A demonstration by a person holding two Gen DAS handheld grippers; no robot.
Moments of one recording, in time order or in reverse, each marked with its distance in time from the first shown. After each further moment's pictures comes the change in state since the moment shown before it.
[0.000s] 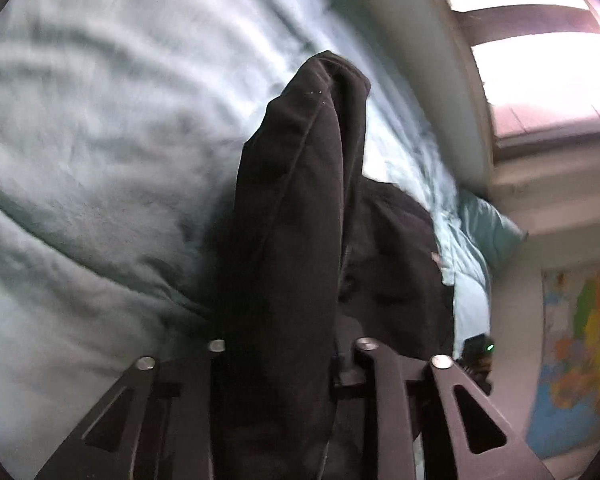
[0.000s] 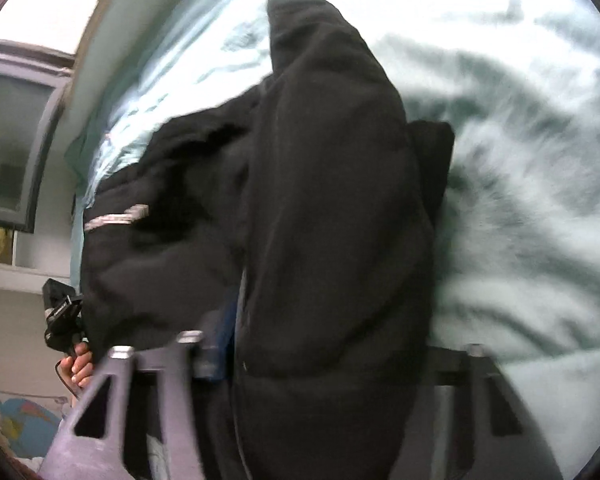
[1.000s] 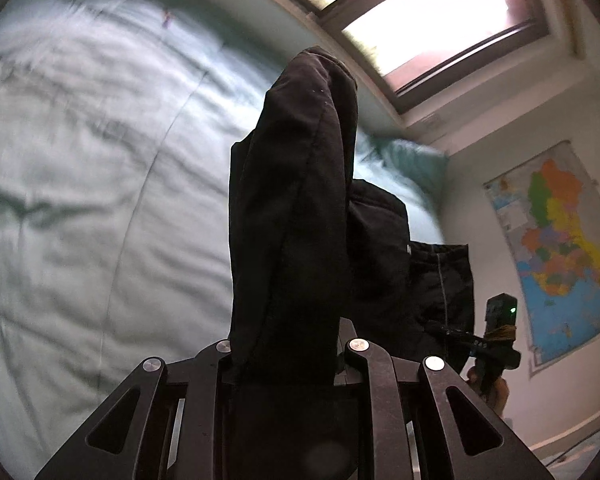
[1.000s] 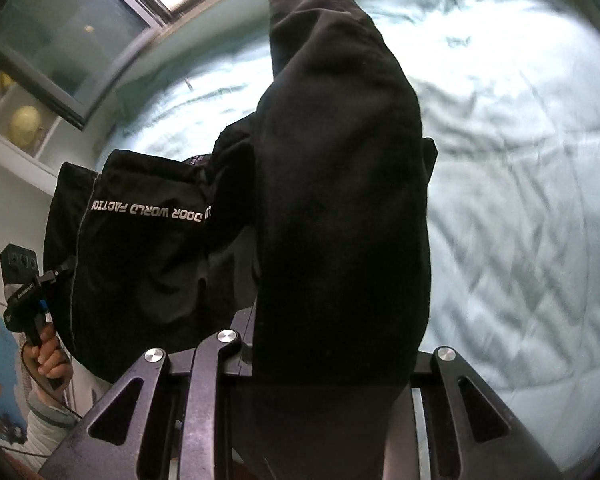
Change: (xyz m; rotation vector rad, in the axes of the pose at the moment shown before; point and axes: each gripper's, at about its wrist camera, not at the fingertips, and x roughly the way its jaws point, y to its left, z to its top) left arm -0.224 -0.064 -0.235 0.202 -0.037 -0.034; right arm -0.198 0.108 -0.276 -0.203 -0.073 -0.132
